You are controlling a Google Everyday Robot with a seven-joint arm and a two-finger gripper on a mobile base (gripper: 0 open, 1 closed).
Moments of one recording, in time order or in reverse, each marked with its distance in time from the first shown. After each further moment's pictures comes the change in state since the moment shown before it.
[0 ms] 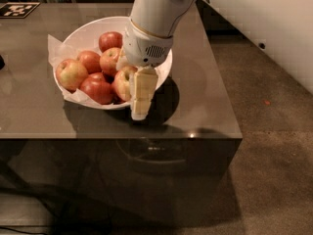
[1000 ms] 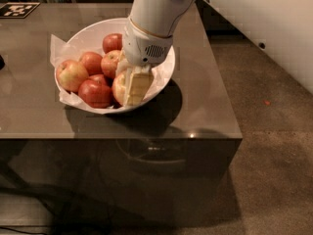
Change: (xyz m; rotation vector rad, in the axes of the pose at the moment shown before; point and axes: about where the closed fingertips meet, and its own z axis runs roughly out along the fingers) arm 0.000 0.000 0.000 0.000 0.000 0.000
